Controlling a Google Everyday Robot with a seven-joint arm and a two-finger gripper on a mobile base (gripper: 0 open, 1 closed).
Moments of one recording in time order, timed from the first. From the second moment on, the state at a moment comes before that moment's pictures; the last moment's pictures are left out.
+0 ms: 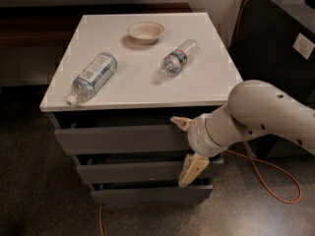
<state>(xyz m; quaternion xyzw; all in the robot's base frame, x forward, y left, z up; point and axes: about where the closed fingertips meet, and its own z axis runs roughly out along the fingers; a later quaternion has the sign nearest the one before) 0.462 -0.070 0.738 -0.71 0.63 0.11 0.28</state>
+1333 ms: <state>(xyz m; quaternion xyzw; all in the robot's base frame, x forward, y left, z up) 0.522 -0.052 0.679 -0.72 0.64 0.06 0.27</state>
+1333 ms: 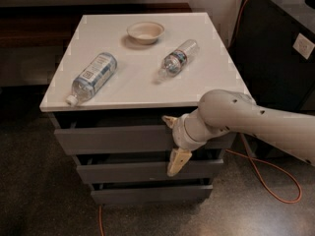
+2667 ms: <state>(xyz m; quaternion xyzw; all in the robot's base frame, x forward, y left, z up) 0.536 -0.047 0.646 -0.69 0.67 0.09 0.27</state>
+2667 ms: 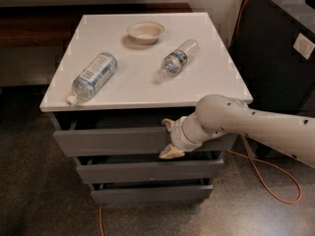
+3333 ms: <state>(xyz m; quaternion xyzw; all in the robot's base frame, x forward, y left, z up) 0.534 -0.047 0.657 -0.69 0.67 0.09 0.27</state>
